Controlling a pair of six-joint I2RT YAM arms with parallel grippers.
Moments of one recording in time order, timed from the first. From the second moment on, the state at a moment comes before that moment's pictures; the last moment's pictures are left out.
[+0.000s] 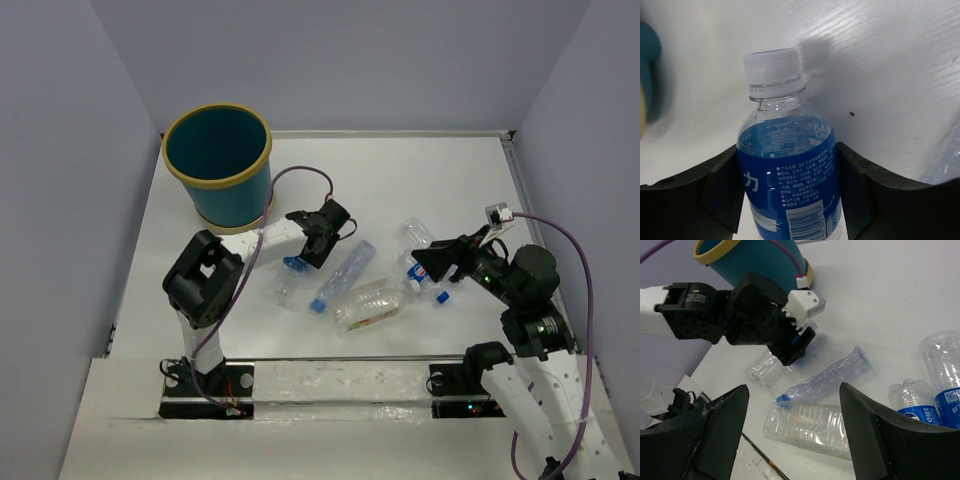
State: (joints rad) left arm -0.78 1.84 1.20 -0.56 -0.42 -0.12; right arm 0.21 0.46 0.66 -0.30 -0.51 0.48
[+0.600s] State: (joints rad) left arm -0.63 1.21 1.63 -0.13 -0.64 -0.06; right arm 0.21 0.49 0.60 -0.25 -0.53 0.52
